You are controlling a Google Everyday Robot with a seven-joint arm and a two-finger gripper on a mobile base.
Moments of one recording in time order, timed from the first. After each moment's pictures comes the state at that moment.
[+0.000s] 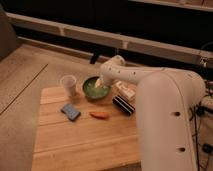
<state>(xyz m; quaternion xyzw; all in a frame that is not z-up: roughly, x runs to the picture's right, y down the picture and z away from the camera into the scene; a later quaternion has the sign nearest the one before) -0.002 -0.018 0.929 -0.18 0.05 0.66 0.73</state>
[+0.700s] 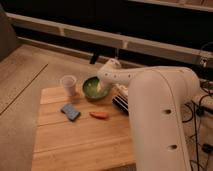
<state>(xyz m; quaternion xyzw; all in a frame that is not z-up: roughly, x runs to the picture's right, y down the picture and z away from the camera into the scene) 0.011 -0.002 0.941 -0.14 0.09 0.62 0.77</state>
